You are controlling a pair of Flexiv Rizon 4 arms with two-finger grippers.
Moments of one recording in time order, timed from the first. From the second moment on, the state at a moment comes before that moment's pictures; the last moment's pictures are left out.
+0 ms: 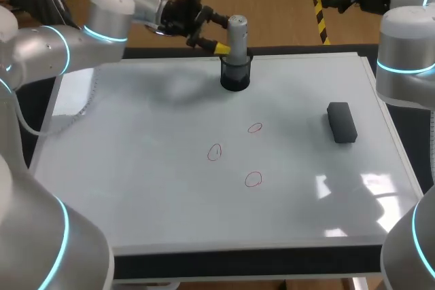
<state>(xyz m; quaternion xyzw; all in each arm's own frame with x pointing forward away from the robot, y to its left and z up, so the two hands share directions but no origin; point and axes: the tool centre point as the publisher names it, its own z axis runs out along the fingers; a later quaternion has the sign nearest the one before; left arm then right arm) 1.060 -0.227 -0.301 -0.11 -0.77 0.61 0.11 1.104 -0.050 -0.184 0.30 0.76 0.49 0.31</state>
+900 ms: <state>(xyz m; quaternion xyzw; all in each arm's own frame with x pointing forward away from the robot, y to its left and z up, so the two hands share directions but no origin) 1.057 -0.244 -0.311 -0.12 -0.77 0.62 0.11 1.104 -0.050 -0.184 0.30 0.76 0.49 0.31</state>
